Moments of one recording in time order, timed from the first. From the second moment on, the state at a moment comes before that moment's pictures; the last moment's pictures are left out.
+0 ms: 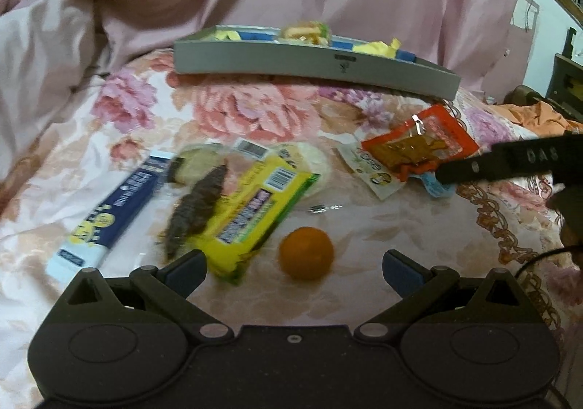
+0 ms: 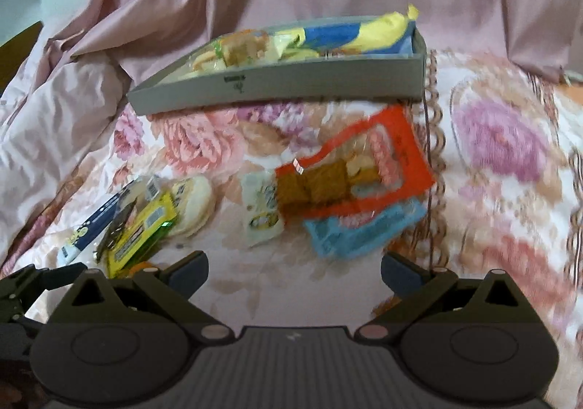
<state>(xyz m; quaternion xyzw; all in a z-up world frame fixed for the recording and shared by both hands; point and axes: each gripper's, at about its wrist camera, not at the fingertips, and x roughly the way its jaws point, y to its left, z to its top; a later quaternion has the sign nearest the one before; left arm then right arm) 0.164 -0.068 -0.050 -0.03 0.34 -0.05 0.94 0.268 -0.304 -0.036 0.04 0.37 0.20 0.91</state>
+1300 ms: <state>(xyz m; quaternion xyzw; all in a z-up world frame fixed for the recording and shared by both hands) 0.180 -0.076 -0.063 -0.09 0.34 0.00 0.93 0.303 -0.323 -0.050 0.05 0.43 0.28 0.86</state>
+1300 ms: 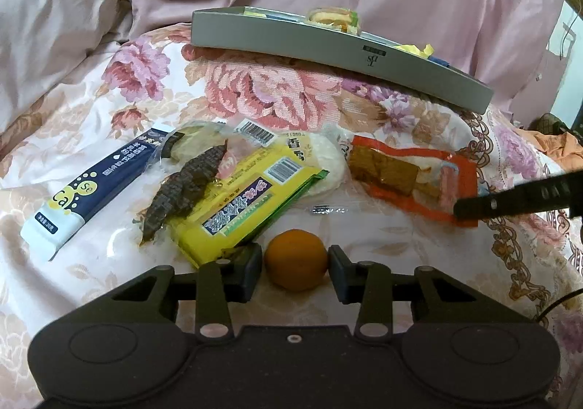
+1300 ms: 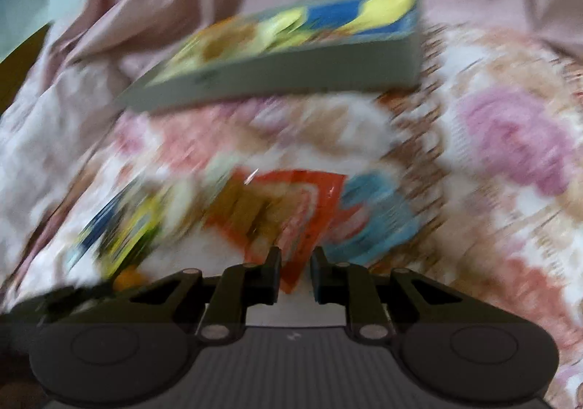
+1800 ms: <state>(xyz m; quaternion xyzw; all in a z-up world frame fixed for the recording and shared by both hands) 0.181 -0.075 -0.063 -0.10 0.34 0.00 0.93 0.292 -0.282 -0.032 -0.09 0.28 0.29 0.91</state>
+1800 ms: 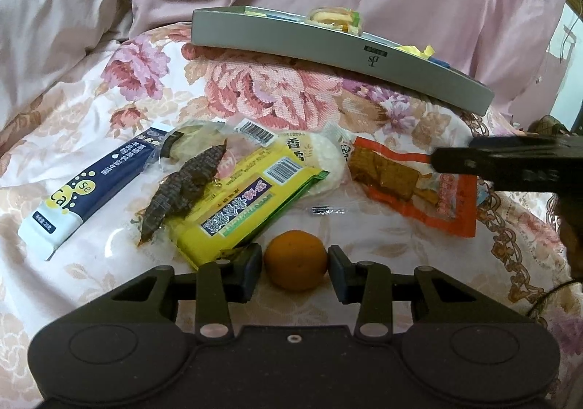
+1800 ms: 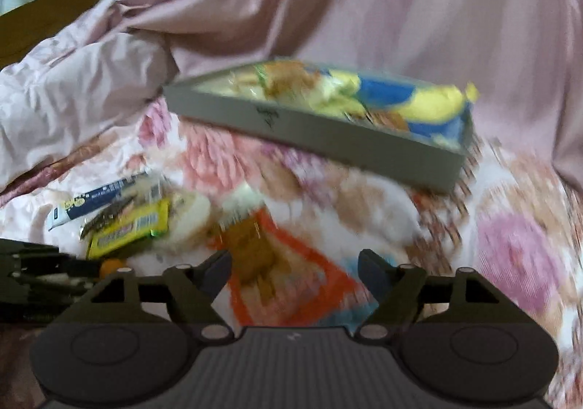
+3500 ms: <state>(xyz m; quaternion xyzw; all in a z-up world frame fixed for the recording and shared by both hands) 0.157 -0.068 -0.052 -0.13 0.33 0.01 0.94 0.257 -0.216 -0.069 -0.23 0.30 0.29 0.88</state>
